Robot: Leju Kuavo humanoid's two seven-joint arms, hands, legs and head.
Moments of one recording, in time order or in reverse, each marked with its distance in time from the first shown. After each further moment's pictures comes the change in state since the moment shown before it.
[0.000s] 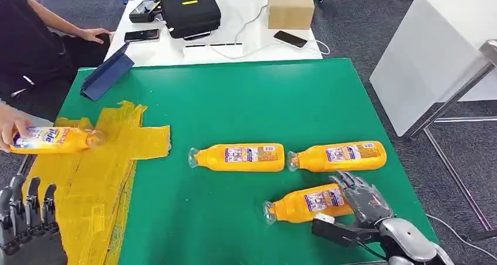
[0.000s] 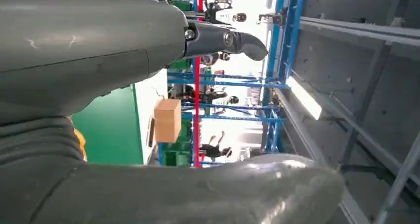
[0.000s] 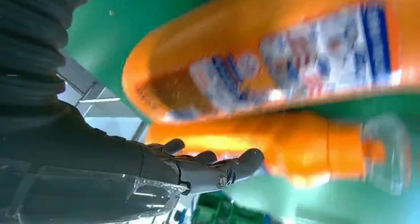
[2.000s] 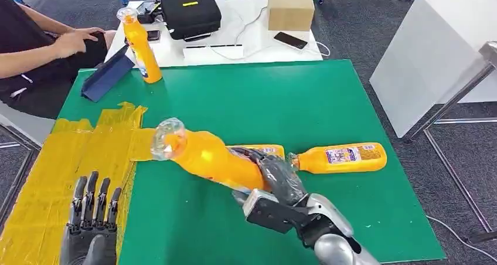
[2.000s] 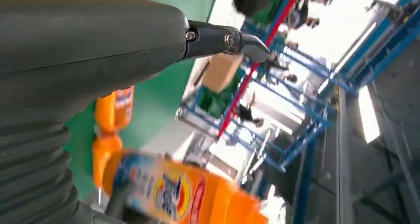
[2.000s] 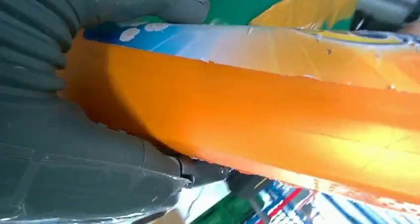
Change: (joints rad) left arm 0.038 0.135 -0.364 0.050 0.336 0.301 0.266; right arm -0.308 0.384 0.334 -0.045 -0.502 -0.200 -0.108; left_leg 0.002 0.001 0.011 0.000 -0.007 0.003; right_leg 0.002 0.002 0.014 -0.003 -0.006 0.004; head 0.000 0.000
